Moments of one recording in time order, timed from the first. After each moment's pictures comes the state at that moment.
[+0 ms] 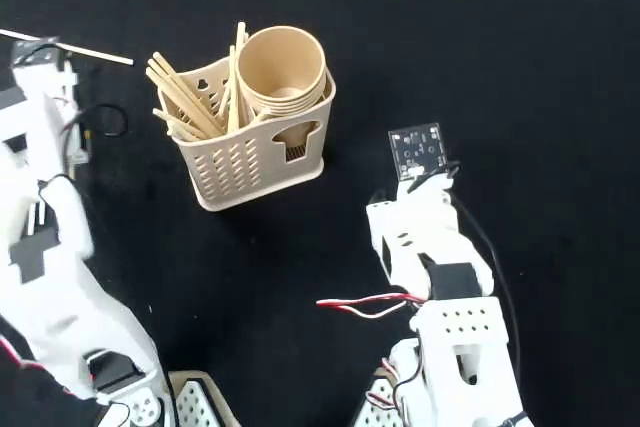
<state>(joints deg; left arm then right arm) -30.7 20.0 -6.2 67.7 -15.5 -4.9 -61.9 76.5 39.6 6.5</state>
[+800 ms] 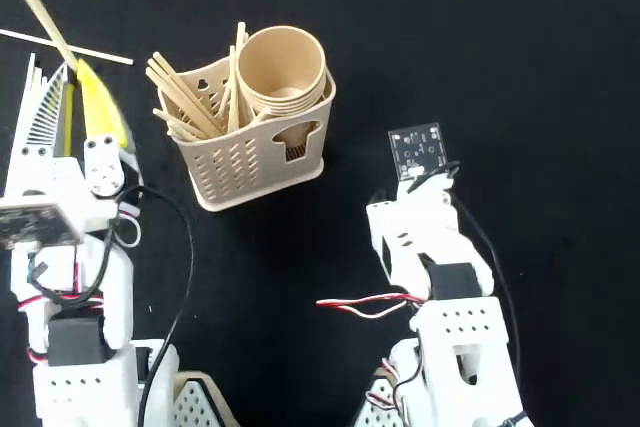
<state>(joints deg) -9.8 -82.9 61.7 12.5 -0.9 -4.9 -61.9 76.5 39.6 6.5</state>
